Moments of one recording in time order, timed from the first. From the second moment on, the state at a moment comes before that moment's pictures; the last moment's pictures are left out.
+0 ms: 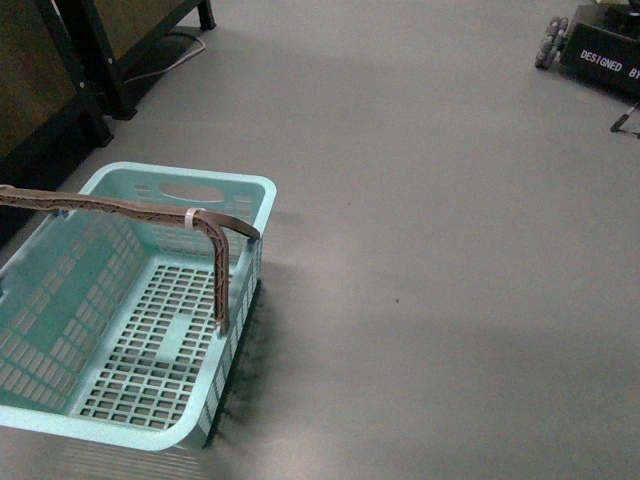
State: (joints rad) left arm 0.00 0.01 0.02 0.01 0.00 -0.01; right arm 0.00 0.00 0.01 0.00 0.00 0.00
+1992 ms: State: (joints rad) left arm 0.00 2.35 0.97 0.93 0.12 -1.15; right arm 0.00 0.00 0.01 0.00 0.00 0.00
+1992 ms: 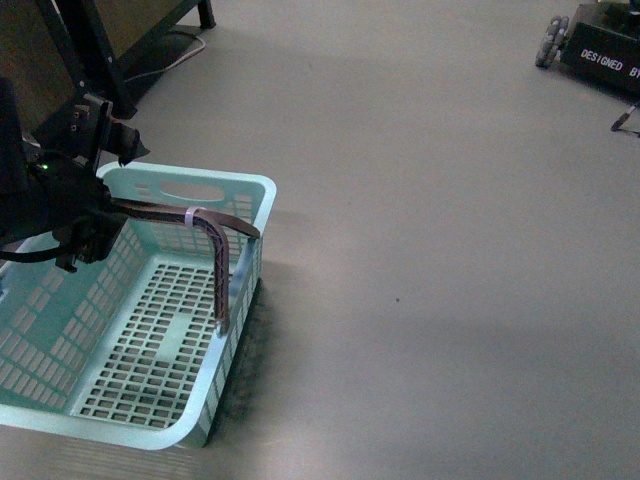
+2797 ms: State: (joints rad) left arm 0.07 1.53 0.67 0.70 0.13 -1.38; right arm 0.00 0.00 0.01 0.00 0.00 0.00
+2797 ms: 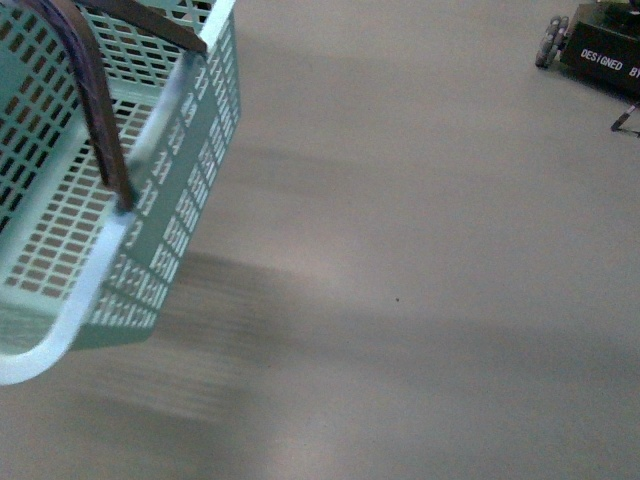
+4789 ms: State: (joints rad) left arm 0.04 0.77 0.75 -0.09 0.09 -1.20; right arm 0.00 0.00 0.01 0.00 0.00 0.00
